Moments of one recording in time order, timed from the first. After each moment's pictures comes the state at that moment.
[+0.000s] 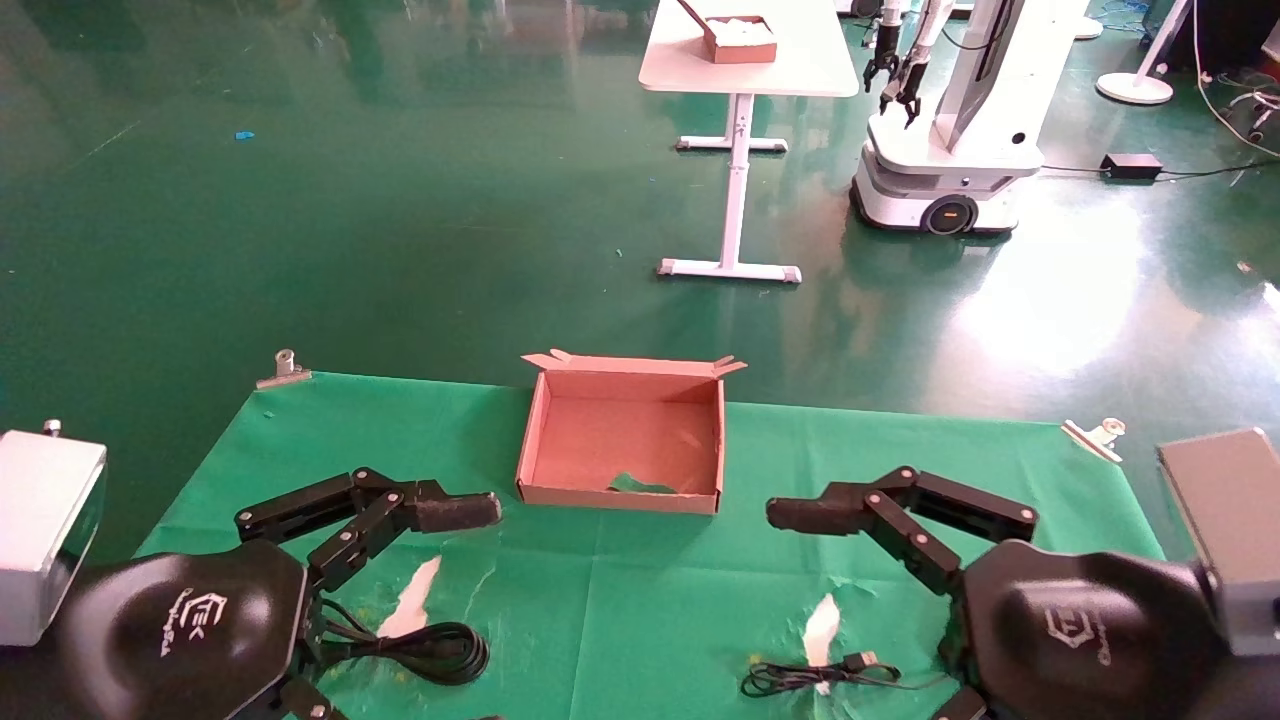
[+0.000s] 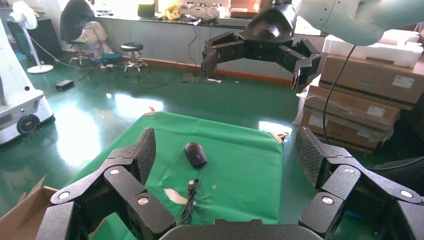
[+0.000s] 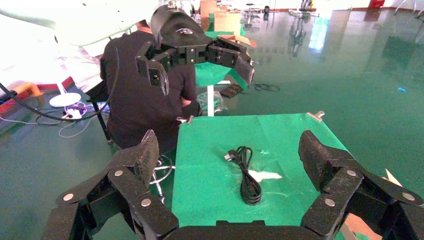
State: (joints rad) left arm -1.08 0.61 0.28 -1.28 0.74 1.49 -0.19; right arm 1.08 -0.61 -0.28 1.28 -0.73 -1.49 0.19
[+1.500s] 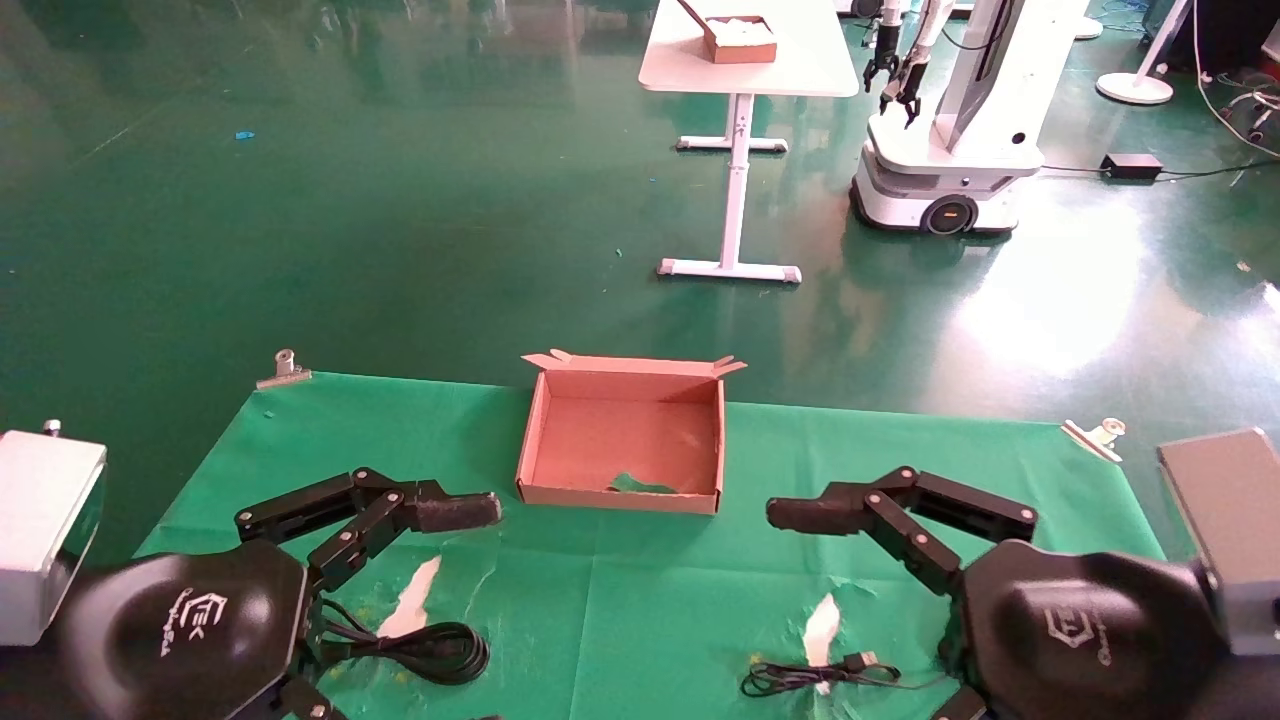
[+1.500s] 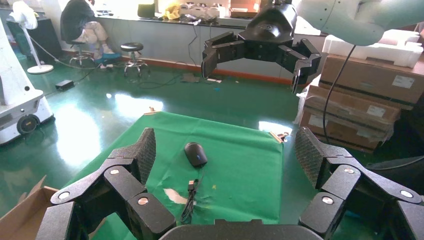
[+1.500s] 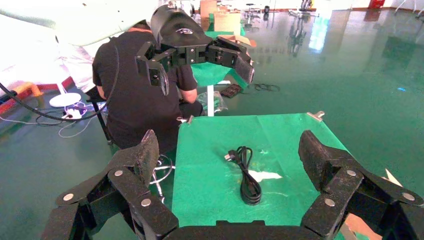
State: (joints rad) left arm -1.08 0.61 0.30 -1.28 0.77 1.49 -0.20; right arm 1.07 -0.60 -0.29 1.28 -0.75 -1.49 0.19
